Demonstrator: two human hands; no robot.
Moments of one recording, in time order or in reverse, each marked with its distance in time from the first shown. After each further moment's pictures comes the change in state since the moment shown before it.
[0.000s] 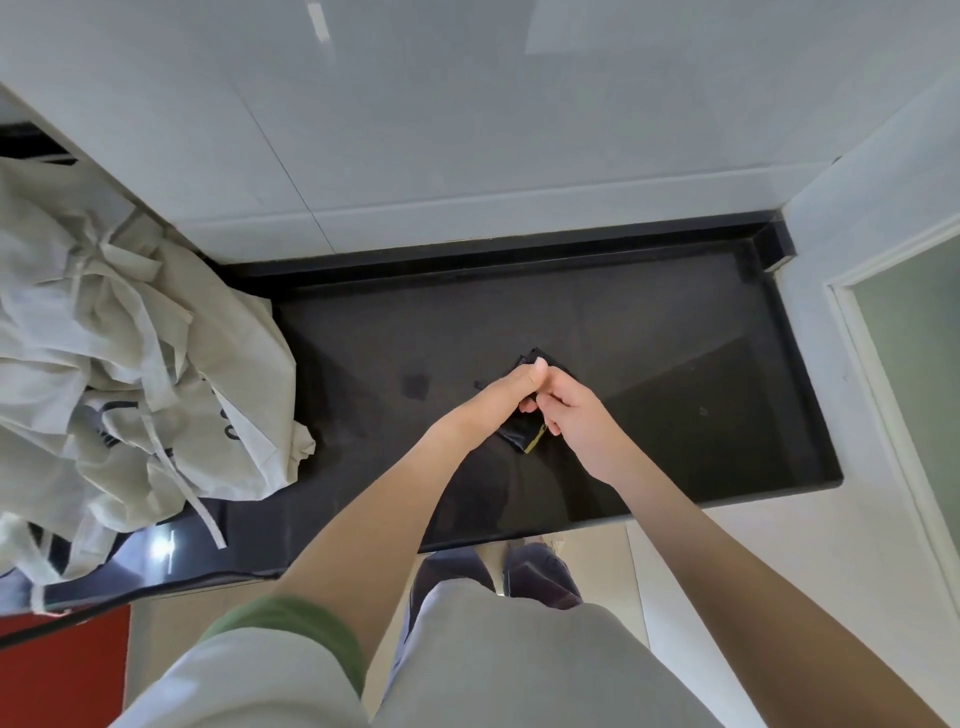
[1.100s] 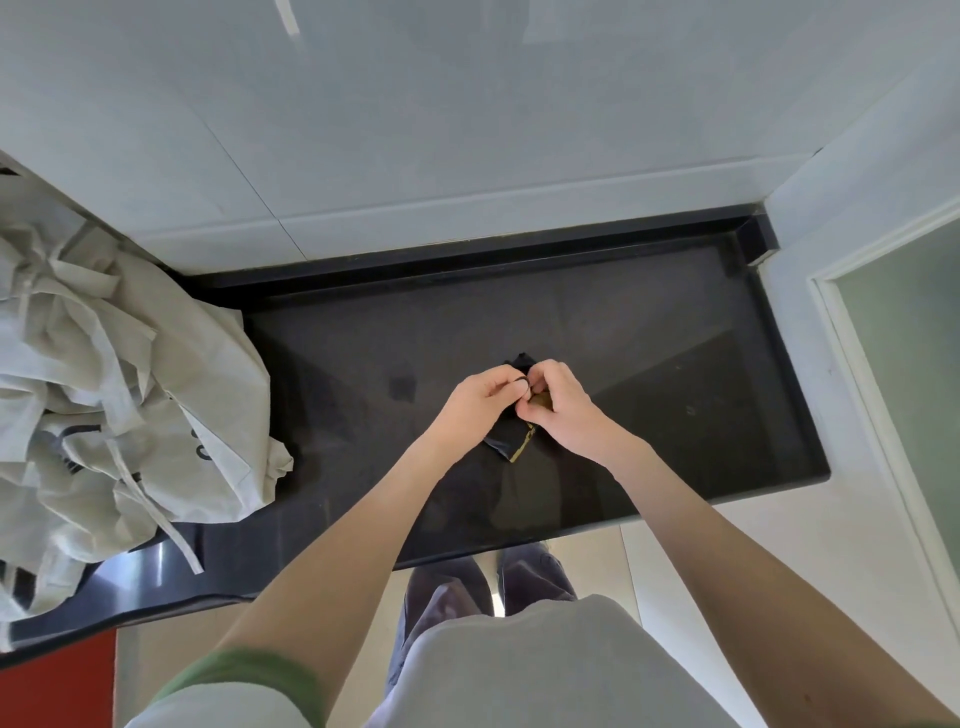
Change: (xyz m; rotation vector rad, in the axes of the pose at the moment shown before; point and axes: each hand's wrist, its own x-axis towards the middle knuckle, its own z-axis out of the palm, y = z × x) left_hand 0.000 -0.006 -0.003 0.111 0.191 0.247; right_hand 0.033 0.027 -0.019 -0.366 -0.096 -0.052
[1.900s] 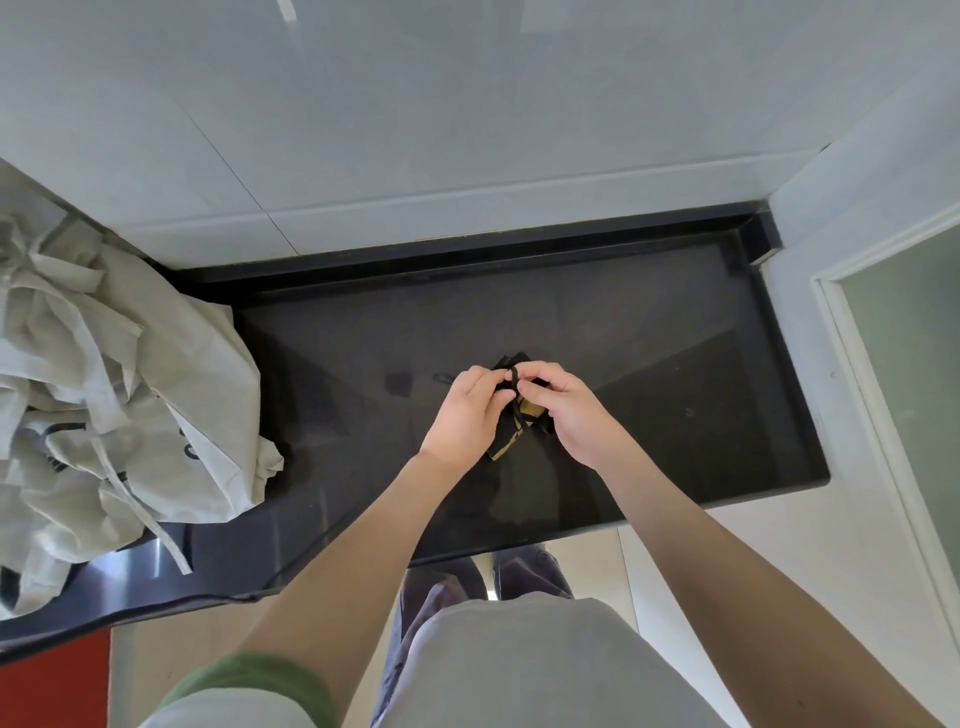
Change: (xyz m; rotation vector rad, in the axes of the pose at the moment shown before) left_hand -0.002 -0.023 0.012 0.488 0.293 0.323; right_hand 0.001 -0.002 0.001 0.820 -0.014 0.084
